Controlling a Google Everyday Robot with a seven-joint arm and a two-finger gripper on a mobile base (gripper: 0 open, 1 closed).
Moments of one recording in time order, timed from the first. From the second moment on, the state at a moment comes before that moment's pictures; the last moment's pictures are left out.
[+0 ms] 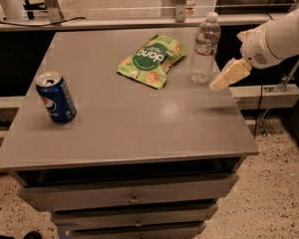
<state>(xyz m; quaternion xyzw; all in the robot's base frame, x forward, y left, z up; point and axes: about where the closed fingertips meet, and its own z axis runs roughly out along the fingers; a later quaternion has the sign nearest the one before) 0.631 -0.215 0.901 -0.49 0.79 0.01 0.38</state>
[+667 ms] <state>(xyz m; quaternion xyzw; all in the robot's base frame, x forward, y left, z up) 0.667 -0.205 0.884 -0.42 0.78 0.13 0.44</state>
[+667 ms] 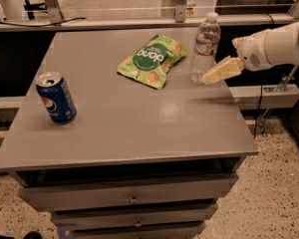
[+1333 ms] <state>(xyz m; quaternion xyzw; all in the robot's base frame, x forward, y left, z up) 0.684 -0.178 0.871 -0.38 0.75 0.24 0.49</state>
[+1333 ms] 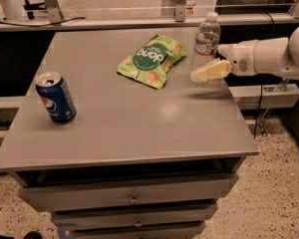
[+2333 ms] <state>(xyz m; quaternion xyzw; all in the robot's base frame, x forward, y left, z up) 0.667 -0.161 0.880 -0.37 0.71 0.30 0.51</state>
